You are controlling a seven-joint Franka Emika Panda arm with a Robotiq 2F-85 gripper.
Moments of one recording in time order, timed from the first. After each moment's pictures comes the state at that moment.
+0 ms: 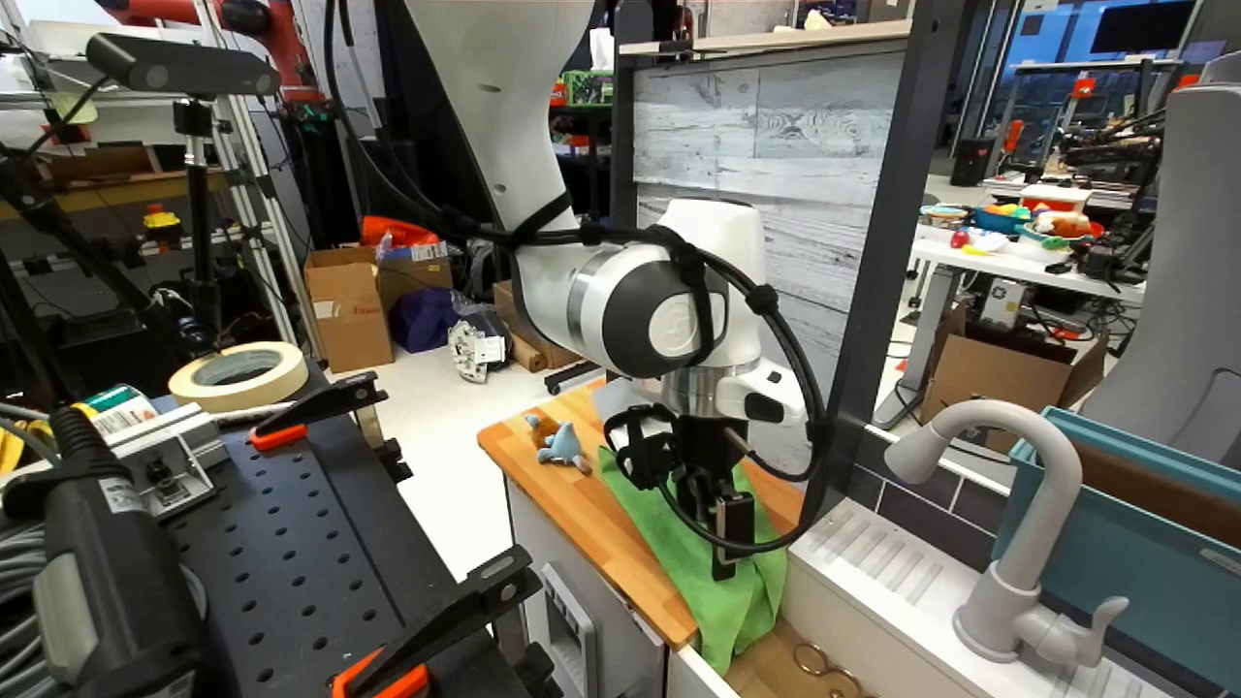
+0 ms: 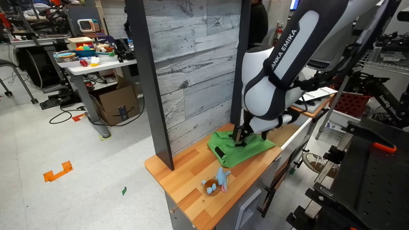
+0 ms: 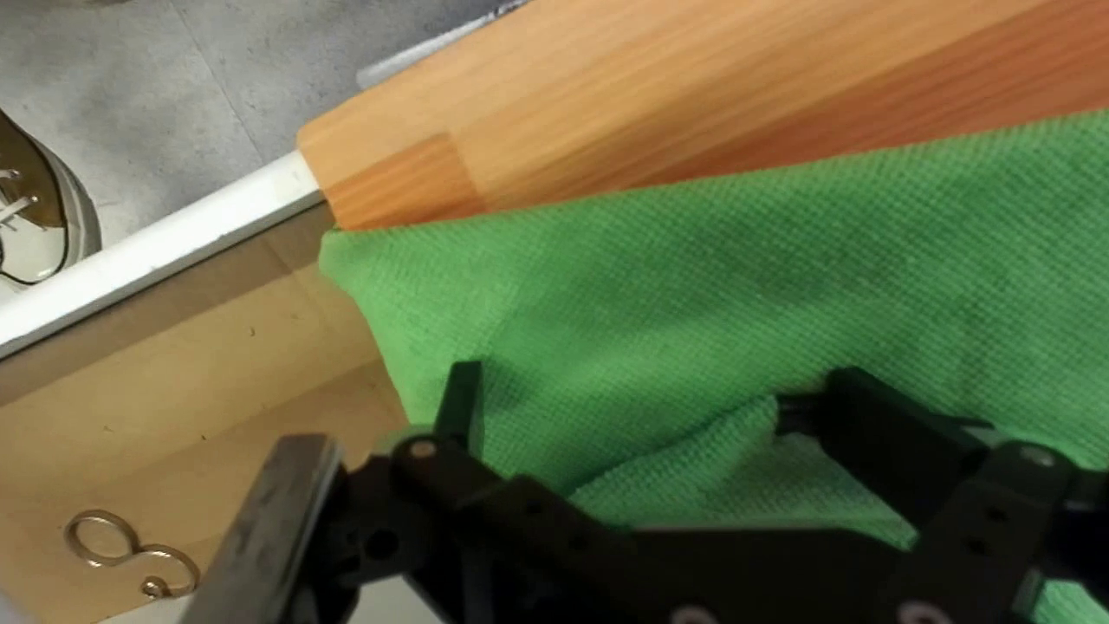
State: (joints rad) arm 0.10 1.09 -0.17 -1.73 0.05 2.76 0.36
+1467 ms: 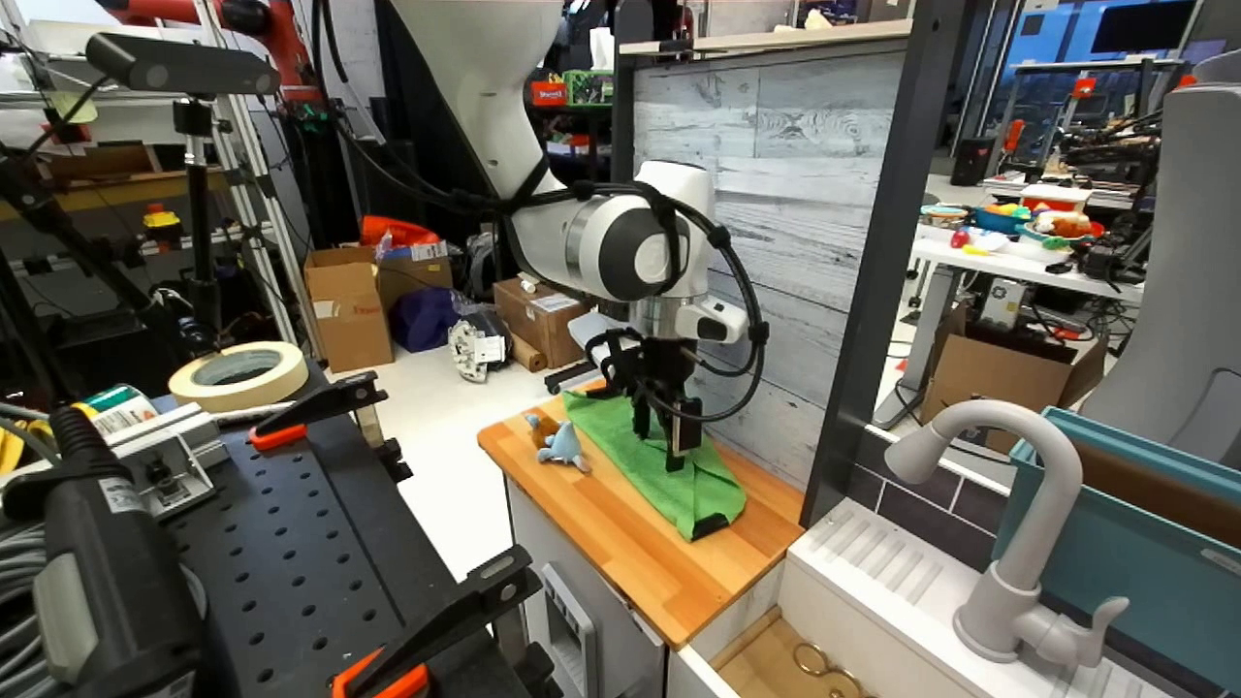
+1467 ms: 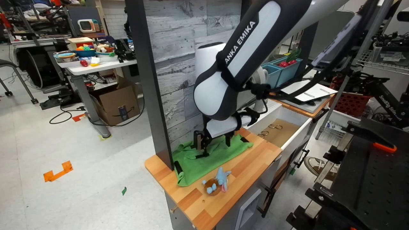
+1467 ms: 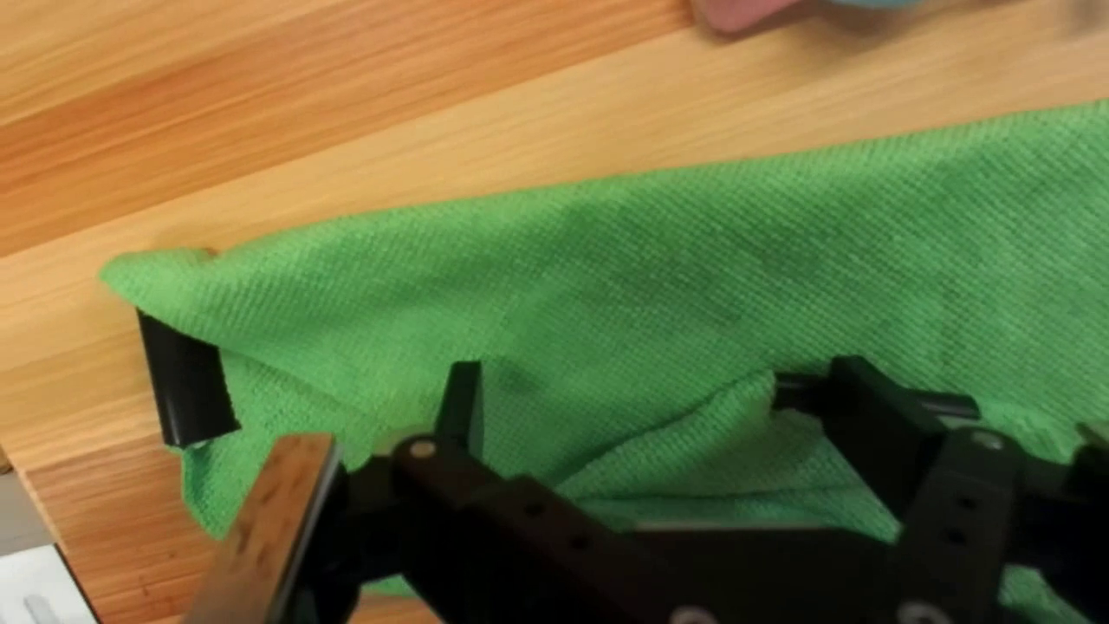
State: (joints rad) arm 0.19 1.18 -0.08 -1.44 0.05 2.54 0.37
